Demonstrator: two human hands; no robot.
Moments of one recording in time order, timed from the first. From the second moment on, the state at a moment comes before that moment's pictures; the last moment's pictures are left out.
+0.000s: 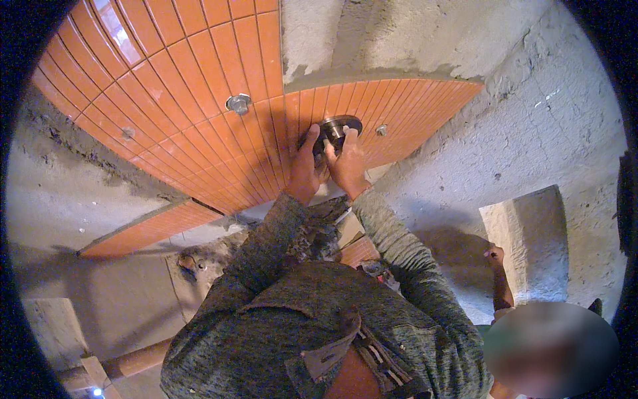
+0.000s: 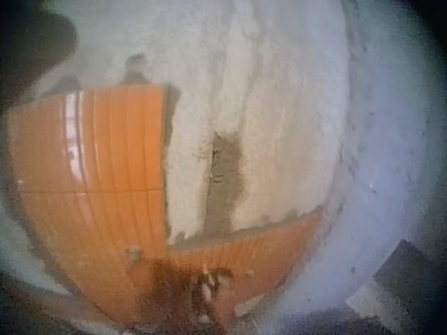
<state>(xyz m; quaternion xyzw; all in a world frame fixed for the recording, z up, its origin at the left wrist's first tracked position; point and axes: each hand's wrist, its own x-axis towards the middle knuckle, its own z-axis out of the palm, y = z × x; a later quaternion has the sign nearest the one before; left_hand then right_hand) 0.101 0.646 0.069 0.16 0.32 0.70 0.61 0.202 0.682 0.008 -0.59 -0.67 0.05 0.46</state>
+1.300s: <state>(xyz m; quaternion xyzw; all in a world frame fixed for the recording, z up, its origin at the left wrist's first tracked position) 0.093 0.673 0.020 0.12 0.40 0.59 0.69 0.211 0.649 0.046 -0.58 -0.54 0.26 0.55</state>
